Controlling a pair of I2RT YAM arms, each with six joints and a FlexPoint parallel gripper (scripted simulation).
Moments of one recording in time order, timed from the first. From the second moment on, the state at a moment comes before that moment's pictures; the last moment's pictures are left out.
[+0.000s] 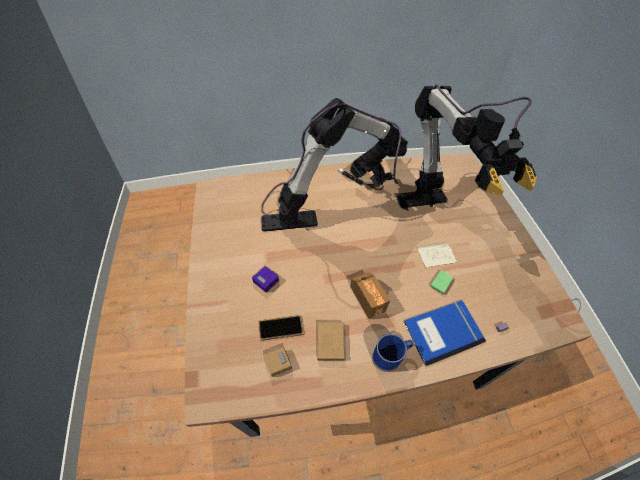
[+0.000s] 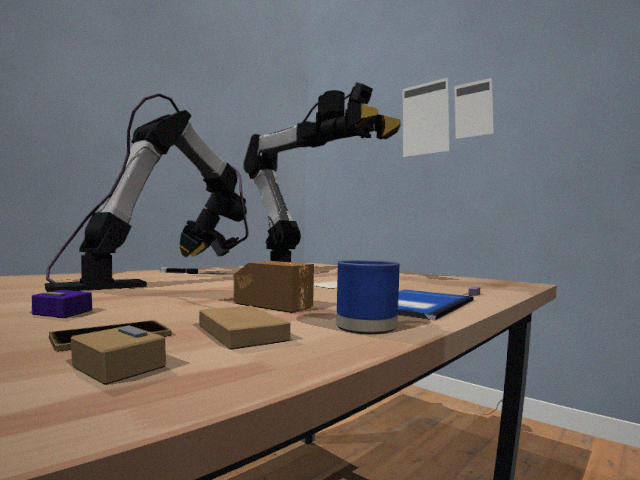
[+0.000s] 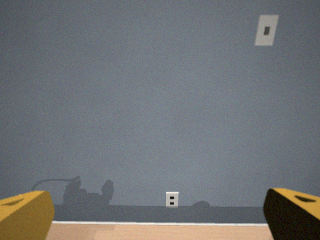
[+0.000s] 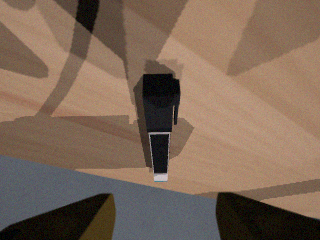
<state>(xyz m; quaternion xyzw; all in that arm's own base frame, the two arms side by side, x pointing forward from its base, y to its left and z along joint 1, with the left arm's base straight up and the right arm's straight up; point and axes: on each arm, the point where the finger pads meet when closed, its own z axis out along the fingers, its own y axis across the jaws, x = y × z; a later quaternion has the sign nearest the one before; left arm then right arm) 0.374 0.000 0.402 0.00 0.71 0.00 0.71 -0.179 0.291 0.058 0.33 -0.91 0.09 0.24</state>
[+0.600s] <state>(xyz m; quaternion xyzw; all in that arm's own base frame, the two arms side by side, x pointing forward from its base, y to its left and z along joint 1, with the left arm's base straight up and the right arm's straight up) 0.374 0.000 0.402 0.00 0.71 0.00 0.71 -0.183 0.287 0.046 0.33 -0.91 0.09 0.24</state>
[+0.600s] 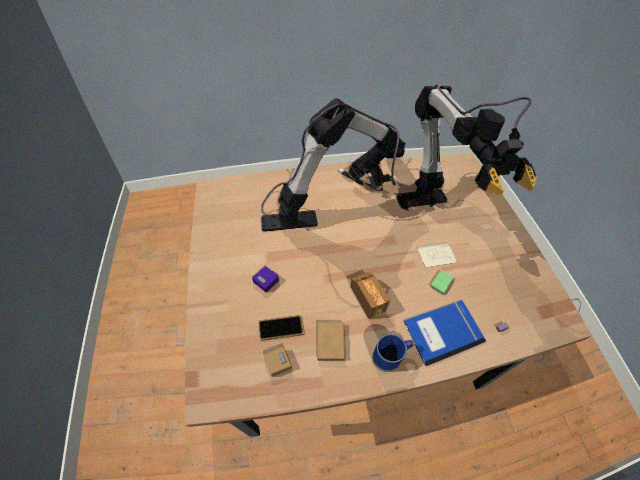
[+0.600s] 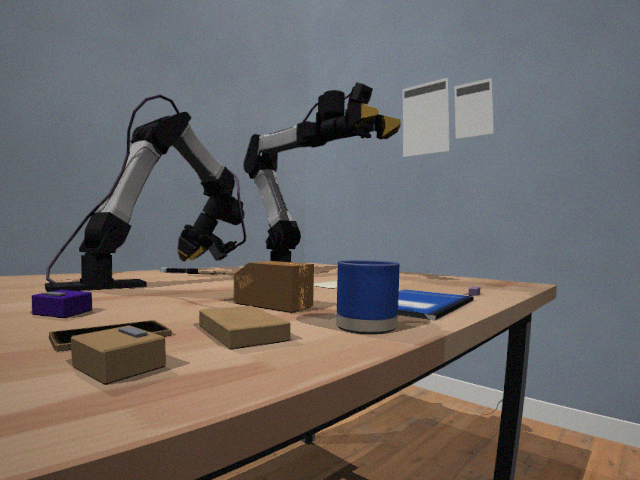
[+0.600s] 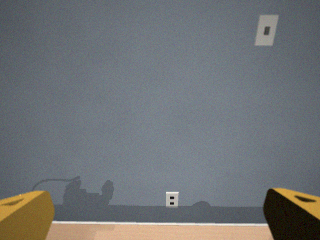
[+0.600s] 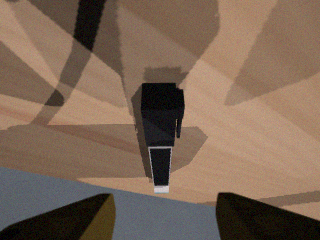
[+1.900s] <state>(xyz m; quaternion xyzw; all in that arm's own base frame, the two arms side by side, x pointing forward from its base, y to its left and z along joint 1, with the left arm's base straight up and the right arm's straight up) 0.374 0.000 0.402 0.00 0.71 0.00 0.71 -0.198 0.278 0.014 0.33 -0.91 0.09 0.24</state>
